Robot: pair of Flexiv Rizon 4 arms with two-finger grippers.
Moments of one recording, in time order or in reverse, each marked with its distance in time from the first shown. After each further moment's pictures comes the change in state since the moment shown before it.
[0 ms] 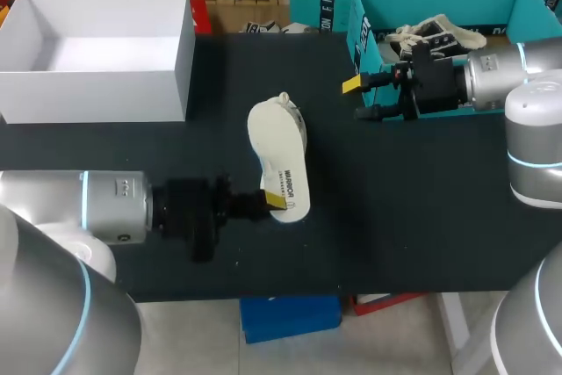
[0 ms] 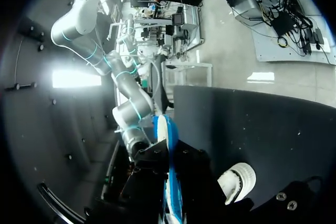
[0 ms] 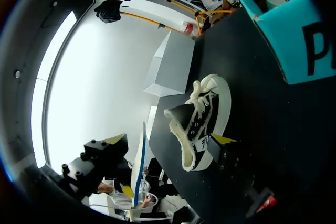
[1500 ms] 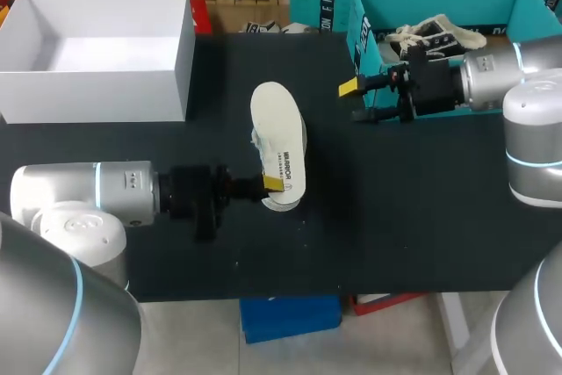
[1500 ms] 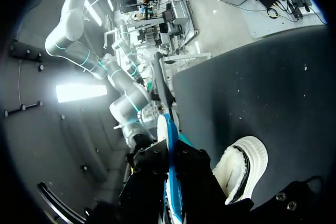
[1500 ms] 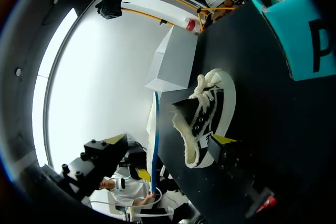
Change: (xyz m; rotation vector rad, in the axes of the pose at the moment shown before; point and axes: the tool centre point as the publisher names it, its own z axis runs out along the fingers) left arm 0.032 0.056 0.016 -0.004 -0.080 0.149; right arm 0.007 -0.011 0.009 0.044 0.017 -0.010
